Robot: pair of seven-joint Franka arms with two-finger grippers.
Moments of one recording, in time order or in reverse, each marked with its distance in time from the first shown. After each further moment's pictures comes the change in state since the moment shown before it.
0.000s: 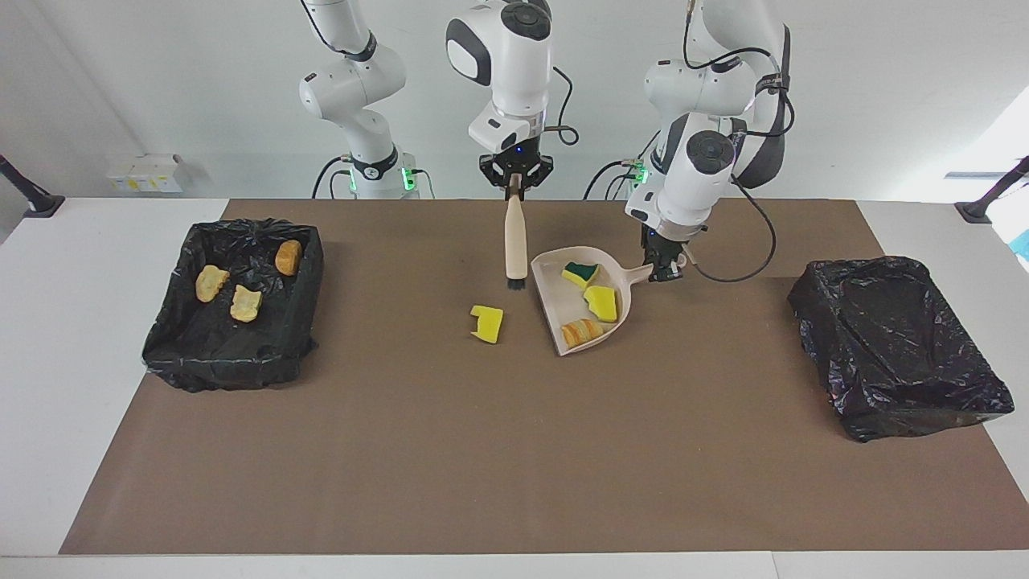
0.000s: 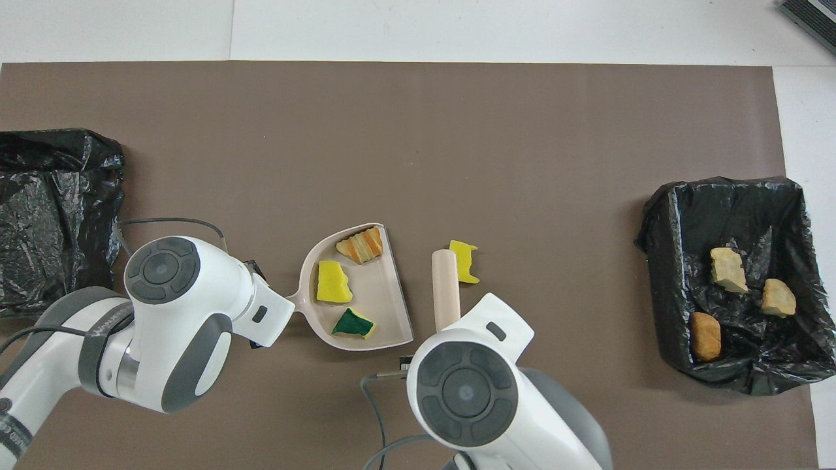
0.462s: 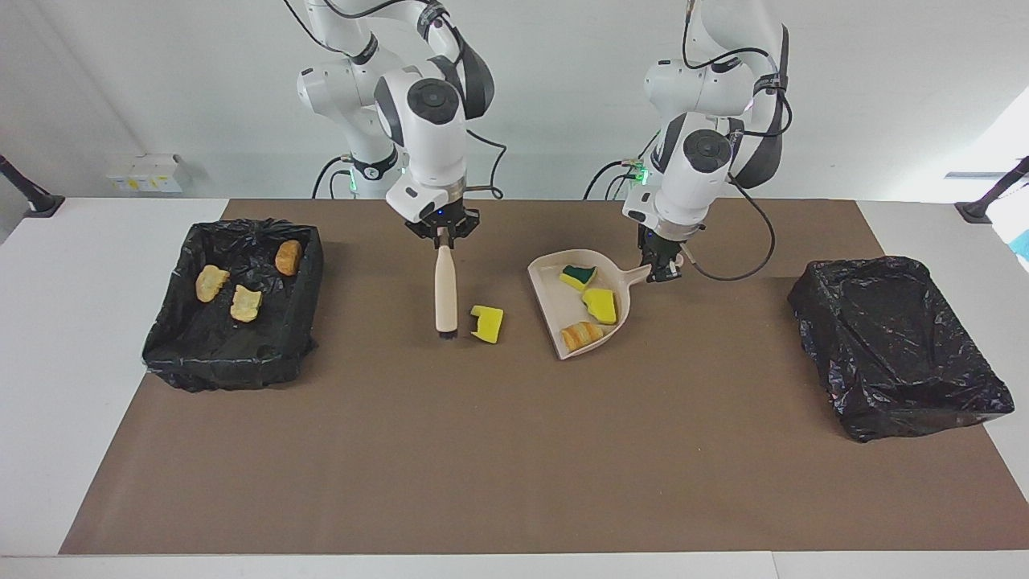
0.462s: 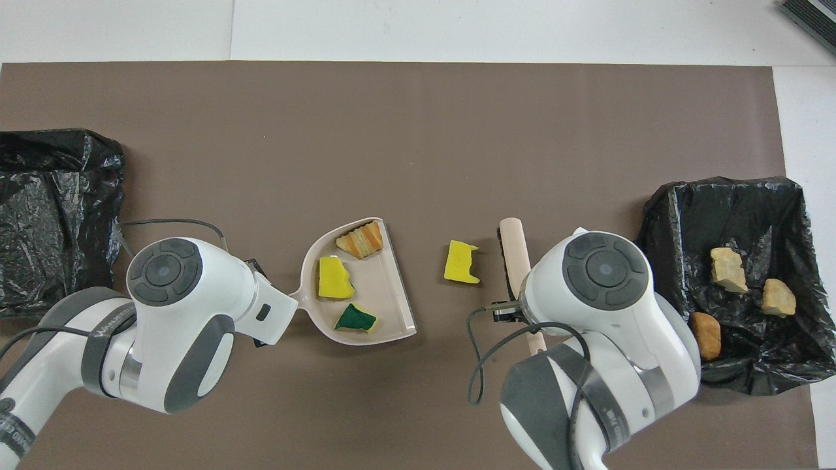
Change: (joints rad) left arm -0.005 0.002 0.000 0.000 0.000 0.019 -0.044; right arm -0.260 0.017 -0.008 -0.124 -0.006 0.099 -0.339
